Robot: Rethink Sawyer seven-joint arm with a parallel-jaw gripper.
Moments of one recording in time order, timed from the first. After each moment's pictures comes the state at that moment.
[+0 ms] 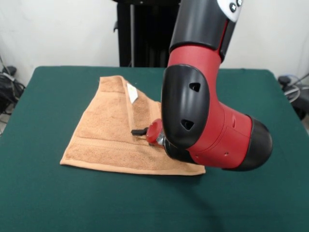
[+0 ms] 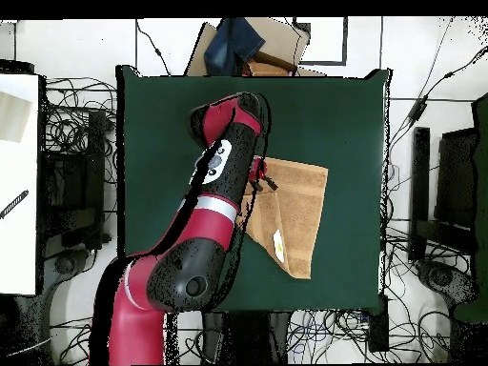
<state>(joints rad) 0.07 0.34 -0.78 0.44 0.12 1.56 1.82</state>
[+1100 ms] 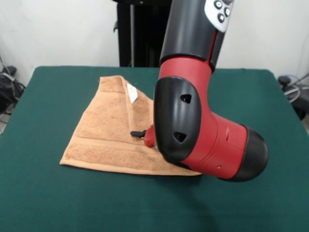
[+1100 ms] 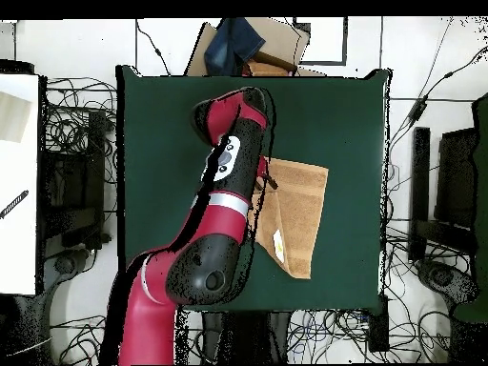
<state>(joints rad) 0.01 0.39 -0.78 0.32 0.12 1.67 1.82</state>
